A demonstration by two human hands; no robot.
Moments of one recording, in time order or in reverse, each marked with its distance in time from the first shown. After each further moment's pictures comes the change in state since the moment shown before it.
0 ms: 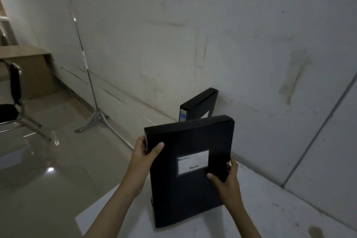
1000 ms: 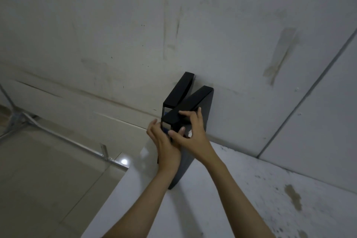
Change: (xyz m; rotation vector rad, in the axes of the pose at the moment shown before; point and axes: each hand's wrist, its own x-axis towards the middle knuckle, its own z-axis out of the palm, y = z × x) left_hand 0.124 -0.063 0.066 0.174 -0.014 0.216; right_hand 0.099 -0.085 0.090 -0.235 -0.017 -0.116
